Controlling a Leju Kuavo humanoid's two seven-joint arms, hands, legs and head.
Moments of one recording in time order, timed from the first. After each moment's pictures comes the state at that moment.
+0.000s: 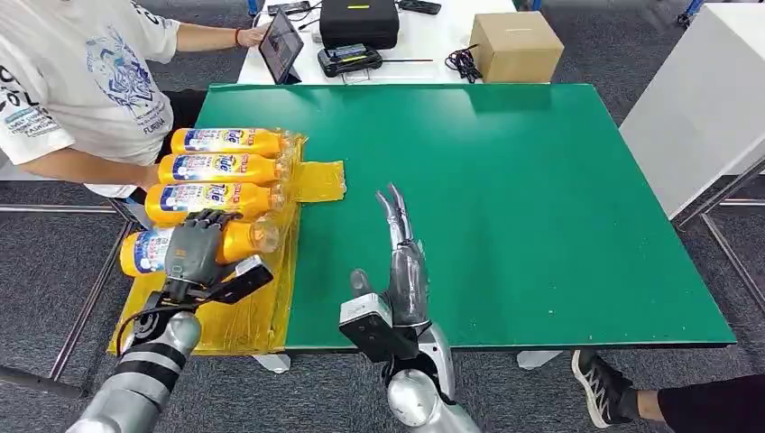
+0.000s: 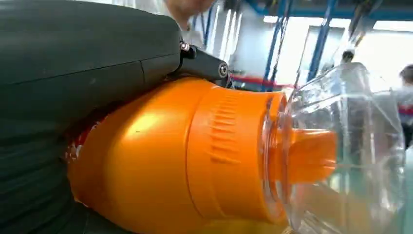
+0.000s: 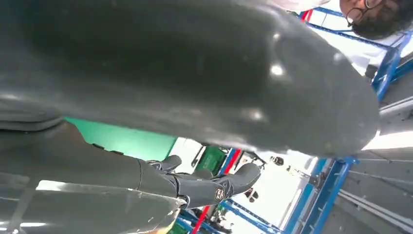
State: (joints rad) left arm -0.44 -0.01 -0.05 -0.80 -1.10 0.64 -0.36; right arm -0.11 0.28 0.58 -1.42 0.52 -0.52 -0.43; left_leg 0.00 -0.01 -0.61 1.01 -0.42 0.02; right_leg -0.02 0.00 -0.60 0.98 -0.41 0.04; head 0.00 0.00
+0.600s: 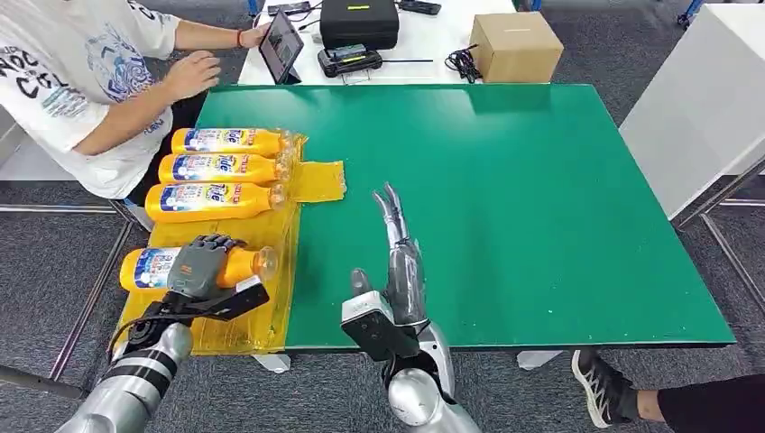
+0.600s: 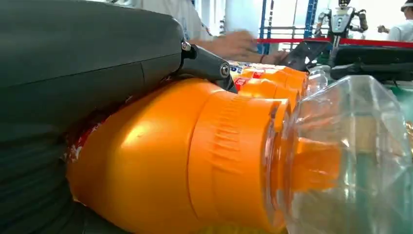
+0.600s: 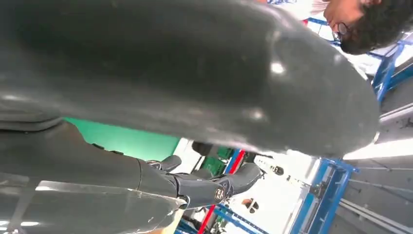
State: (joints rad) left arm -0.46 0.03 -0.05 -0.66 -1.15 0.53 -0.37; right arm -0.11 0.28 0.59 -1.43 0.49 -0.48 -0.43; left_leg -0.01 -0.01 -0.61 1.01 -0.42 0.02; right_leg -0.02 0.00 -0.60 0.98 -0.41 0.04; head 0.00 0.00
